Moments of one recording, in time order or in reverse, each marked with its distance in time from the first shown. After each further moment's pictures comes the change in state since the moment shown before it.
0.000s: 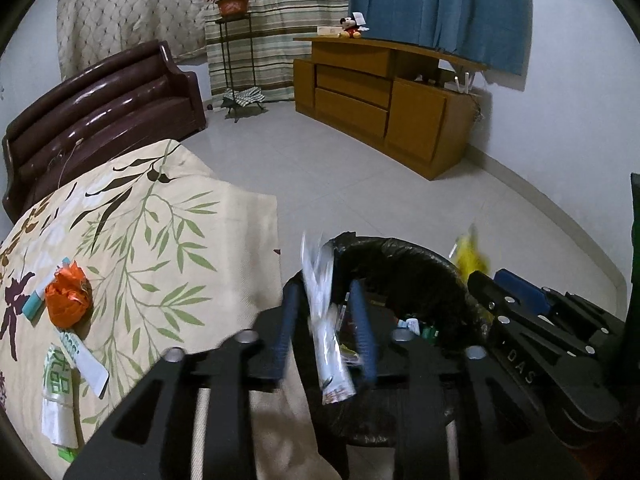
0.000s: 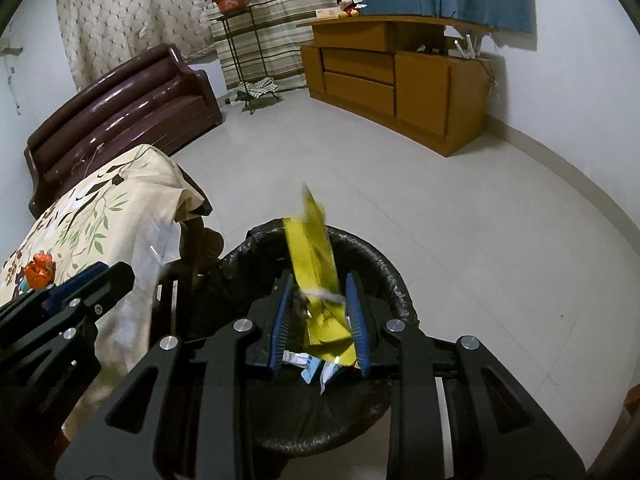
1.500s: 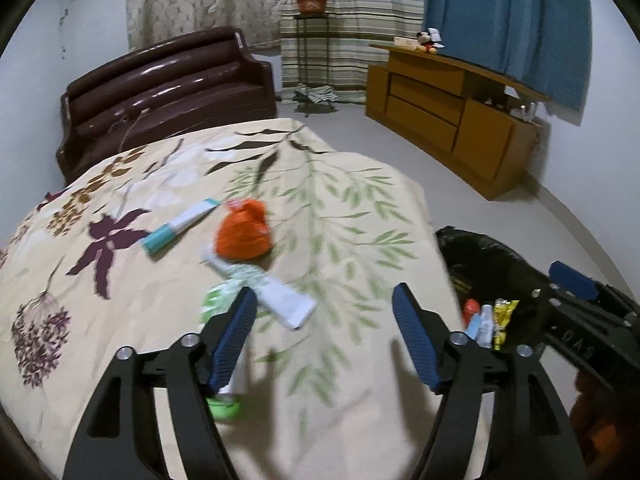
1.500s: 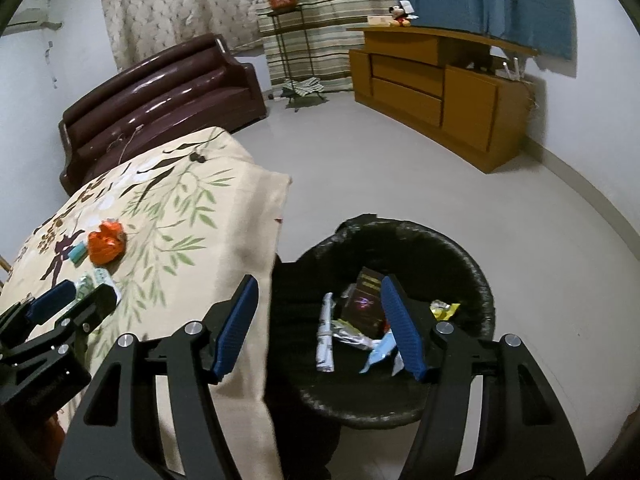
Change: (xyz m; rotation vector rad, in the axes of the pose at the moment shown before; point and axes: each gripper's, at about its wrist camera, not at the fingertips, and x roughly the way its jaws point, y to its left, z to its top) left arm -0.068 0.109 -0.044 -0.154 -0.013 0.179; right arm -0.036 0.086 -0.015 -0.110 -0.006 0.107
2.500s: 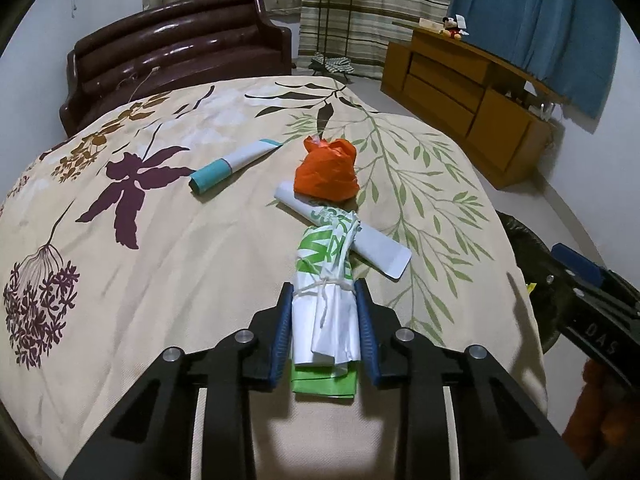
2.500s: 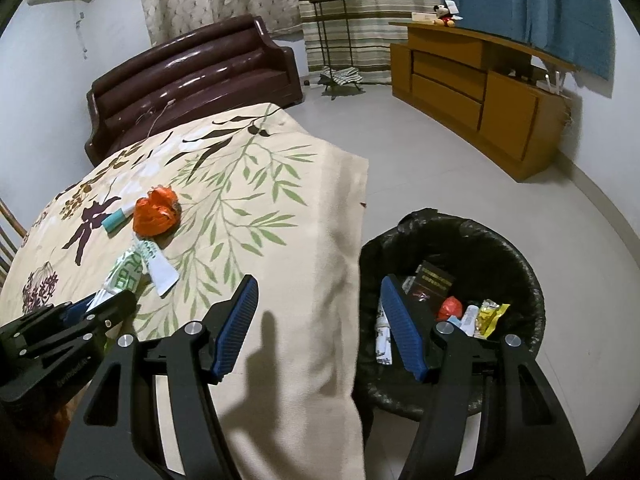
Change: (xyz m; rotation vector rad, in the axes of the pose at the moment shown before) left arm 0.012 0.061 -0.022 -0.086 0.112 -0.031; right arm 0.008 0.061 -0.010 -0.101 0.042 0.076
